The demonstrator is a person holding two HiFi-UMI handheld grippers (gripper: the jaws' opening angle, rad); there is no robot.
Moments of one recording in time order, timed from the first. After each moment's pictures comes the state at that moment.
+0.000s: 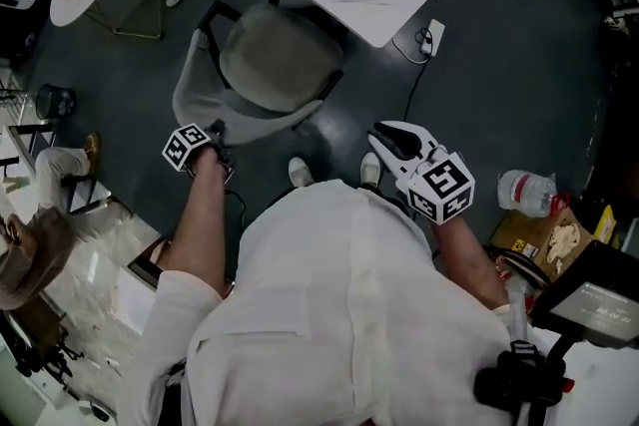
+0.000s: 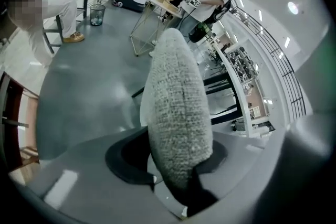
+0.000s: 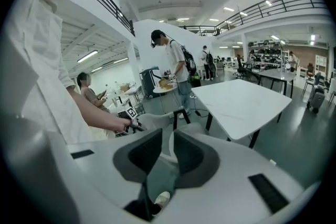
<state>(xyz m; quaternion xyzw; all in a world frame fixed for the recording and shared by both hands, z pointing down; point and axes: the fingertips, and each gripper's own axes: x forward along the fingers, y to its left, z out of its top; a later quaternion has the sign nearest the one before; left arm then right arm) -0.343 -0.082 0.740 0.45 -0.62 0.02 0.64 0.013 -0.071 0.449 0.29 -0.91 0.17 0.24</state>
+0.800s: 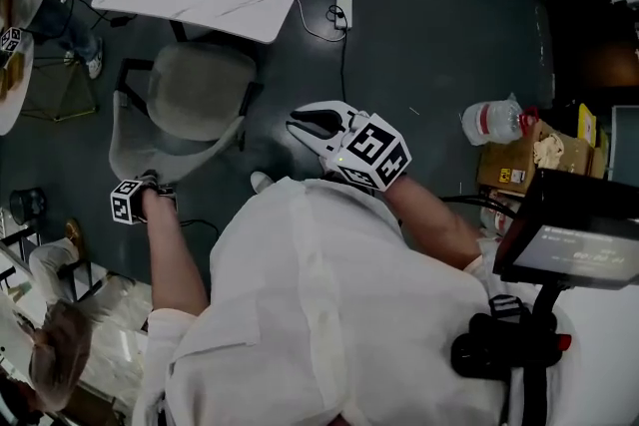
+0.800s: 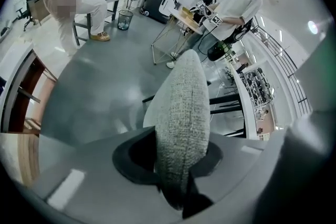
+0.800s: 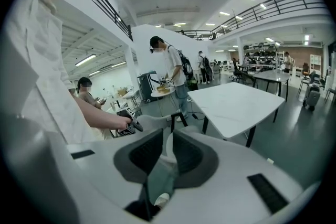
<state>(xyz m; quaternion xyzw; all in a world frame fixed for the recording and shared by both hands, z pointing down) -0.383 -0.089 0.741 0.33 -0.68 -0.04 0.65 0.020 -0.077 0.453 0.31 -0.91 0.18 0.22</state>
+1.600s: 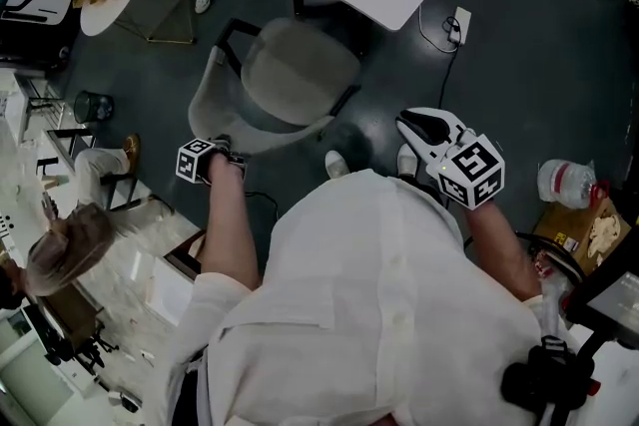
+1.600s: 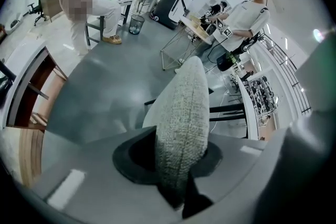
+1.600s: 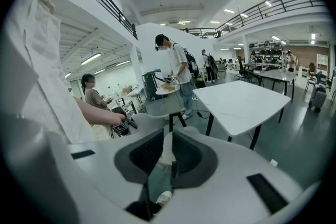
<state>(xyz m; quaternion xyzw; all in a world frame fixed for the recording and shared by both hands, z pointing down) -0.399 -0.009 0.713 0.30 -0.70 -0.07 0.64 0.040 -0.043 0.446 0.28 -0.92 0.17 0.22</state>
